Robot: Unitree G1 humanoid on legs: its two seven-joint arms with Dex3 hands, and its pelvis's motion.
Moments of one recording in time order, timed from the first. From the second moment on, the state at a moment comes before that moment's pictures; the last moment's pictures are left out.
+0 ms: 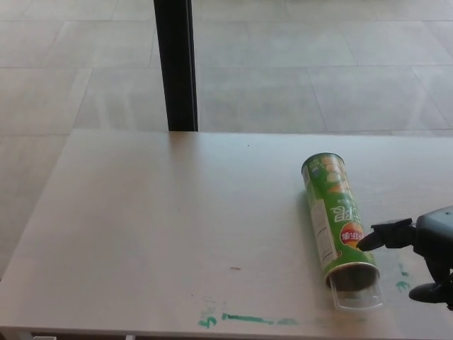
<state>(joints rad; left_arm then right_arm) 0.18 0.65 0.27 1.13 -0.05 -0.22 -0.22 -0.26 -0.87 0.26 -0.04 -0.51 -0.19 0.40</state>
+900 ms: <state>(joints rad) 0.19 0.65 0.25 1.10 -0.05 -0.22 -0.22 -0.27 -0.81 0.38 0.04 -0.65 -0.23 0.29</state>
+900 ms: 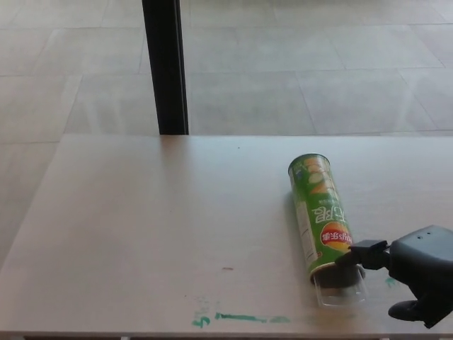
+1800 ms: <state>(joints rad) 0.19 0.65 0.25 1.14 -0.05 -0.22 -0.22 -0.15 -0.87 0.37 0.02 -0.72 -0.27 0.14</state>
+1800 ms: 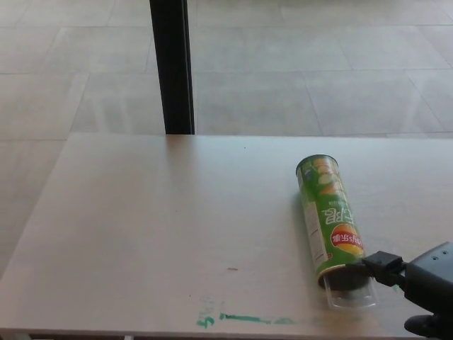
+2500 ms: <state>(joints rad) 0.18 0.64 0.25 1.15 -0.05 -0.22 -0.21 -0.12 -0.82 0.40 -0.01 -0.76 -0.24 0.08</state>
